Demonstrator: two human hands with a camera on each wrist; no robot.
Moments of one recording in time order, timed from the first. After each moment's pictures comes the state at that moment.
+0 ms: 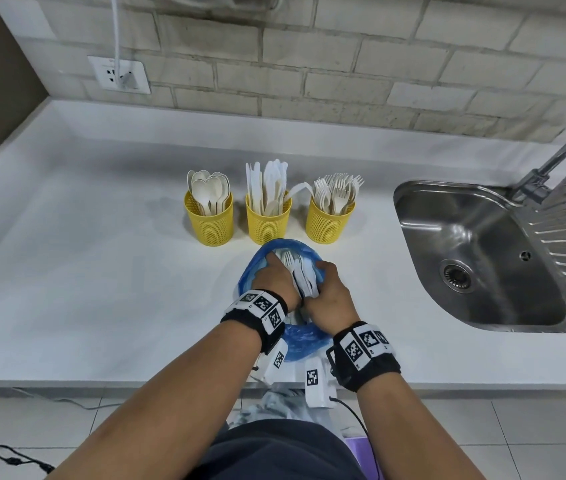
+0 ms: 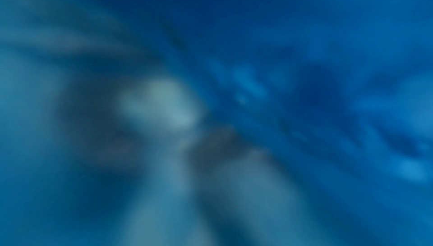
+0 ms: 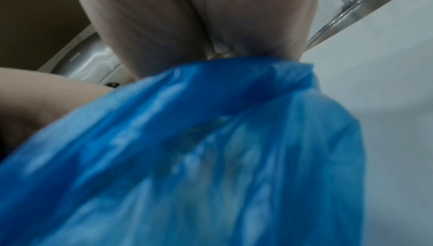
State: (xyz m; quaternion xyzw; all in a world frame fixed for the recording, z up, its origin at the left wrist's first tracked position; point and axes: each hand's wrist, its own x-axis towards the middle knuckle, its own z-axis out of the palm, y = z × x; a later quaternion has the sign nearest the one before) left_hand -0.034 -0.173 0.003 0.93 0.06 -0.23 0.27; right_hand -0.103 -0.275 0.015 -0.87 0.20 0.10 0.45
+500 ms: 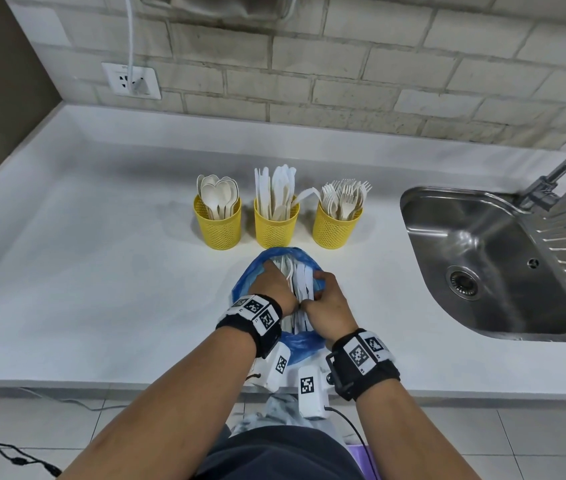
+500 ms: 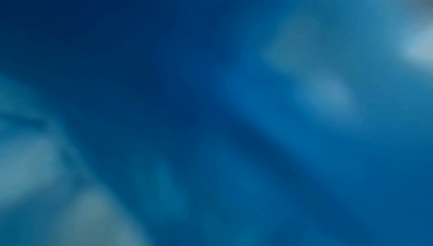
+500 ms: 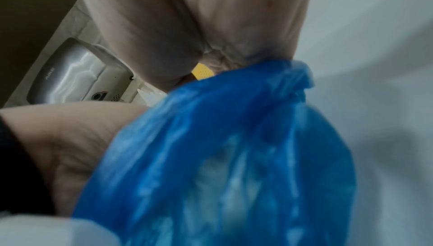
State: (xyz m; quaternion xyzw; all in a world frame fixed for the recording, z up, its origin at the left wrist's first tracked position) left_hand -0.038 -0.151 0.010 0.93 0.04 -0.24 0.27; right_hand -0.096 -0.255 -0.004 -0.80 0.25 0.09 0.54
